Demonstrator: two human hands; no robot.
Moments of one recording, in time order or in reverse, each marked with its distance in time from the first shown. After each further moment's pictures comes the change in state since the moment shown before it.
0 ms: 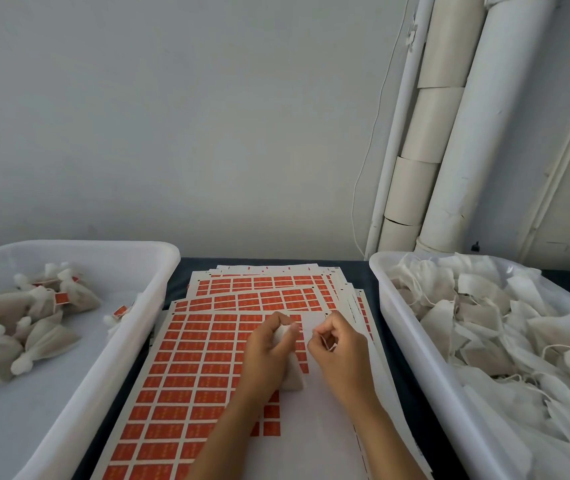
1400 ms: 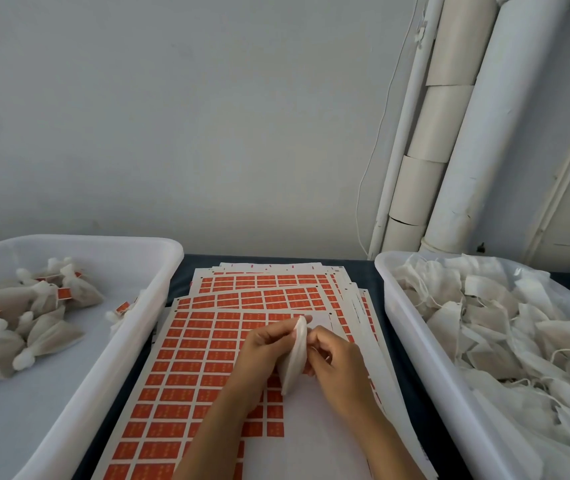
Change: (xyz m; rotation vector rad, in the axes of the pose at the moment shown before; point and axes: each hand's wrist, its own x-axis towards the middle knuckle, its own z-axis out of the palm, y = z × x) left_hand -0.003 0.011 -0.023 -0.363 -0.251 -0.214; right_hand -0.010 -0.001 0.007 -0.006 -0.163 -0.027
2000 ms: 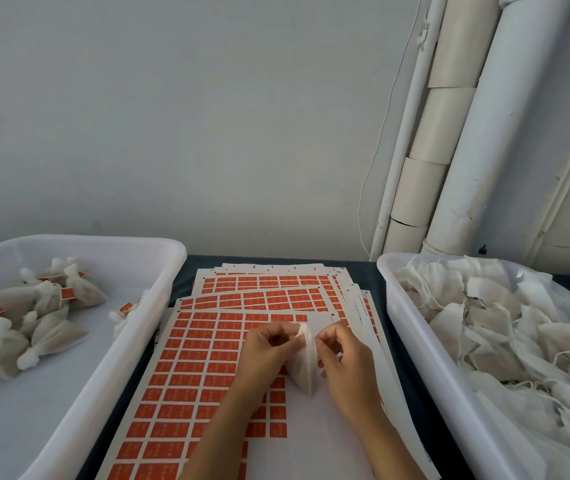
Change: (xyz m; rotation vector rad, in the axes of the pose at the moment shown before) left_hand 0.006 -0.010 0.003 0.215 0.182 0.029; right_hand -0.001 -0.004 -0.004 -0.002 0.143 0.063
